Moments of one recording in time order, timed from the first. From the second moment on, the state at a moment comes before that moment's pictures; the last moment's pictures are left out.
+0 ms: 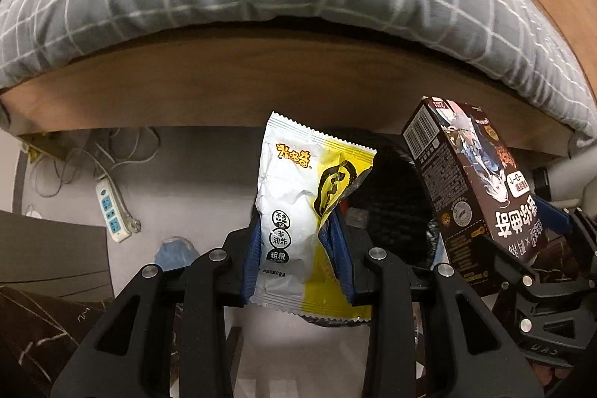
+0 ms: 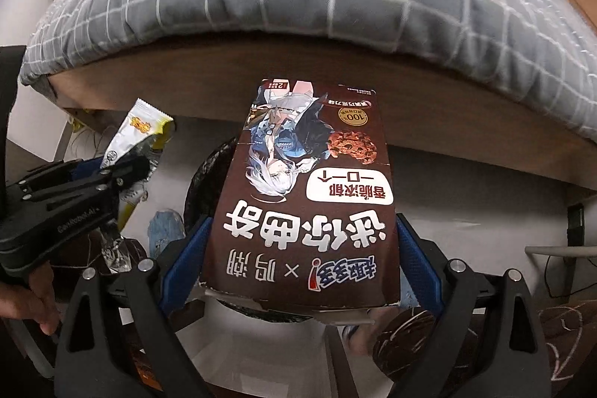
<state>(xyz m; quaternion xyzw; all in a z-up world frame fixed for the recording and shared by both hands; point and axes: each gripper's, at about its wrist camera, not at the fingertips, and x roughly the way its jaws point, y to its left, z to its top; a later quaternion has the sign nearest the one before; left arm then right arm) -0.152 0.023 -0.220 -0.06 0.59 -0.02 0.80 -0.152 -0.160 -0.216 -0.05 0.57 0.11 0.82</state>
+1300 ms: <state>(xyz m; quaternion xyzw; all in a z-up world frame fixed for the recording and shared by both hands) -0.137 -0.074 -0.209 -0.01 0.59 -0.08 0.81 -0.159 -0.254 -0.181 -0.02 0.52 0.02 0.86</state>
